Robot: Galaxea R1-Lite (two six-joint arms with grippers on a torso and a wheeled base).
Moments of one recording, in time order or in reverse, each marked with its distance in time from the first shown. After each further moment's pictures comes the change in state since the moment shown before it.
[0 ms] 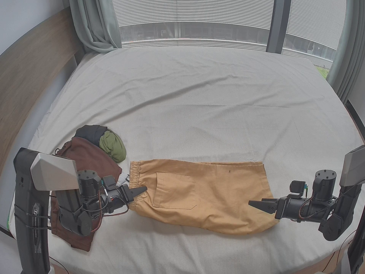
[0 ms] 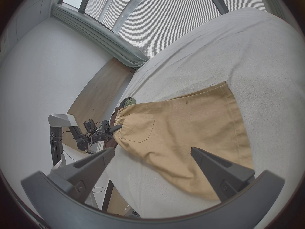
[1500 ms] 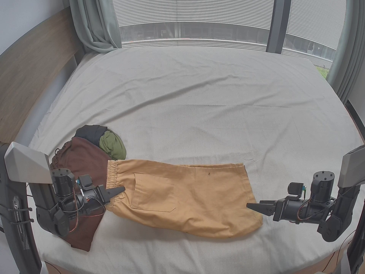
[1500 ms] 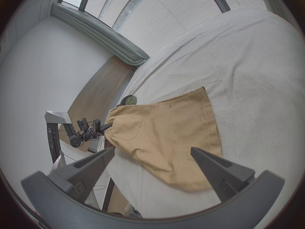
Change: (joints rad) left arm 0.147 -0.143 0.188 0.000 -0.077 0.110; right arm 0.018 0.010 0.001 -0.001 -0.001 0.000
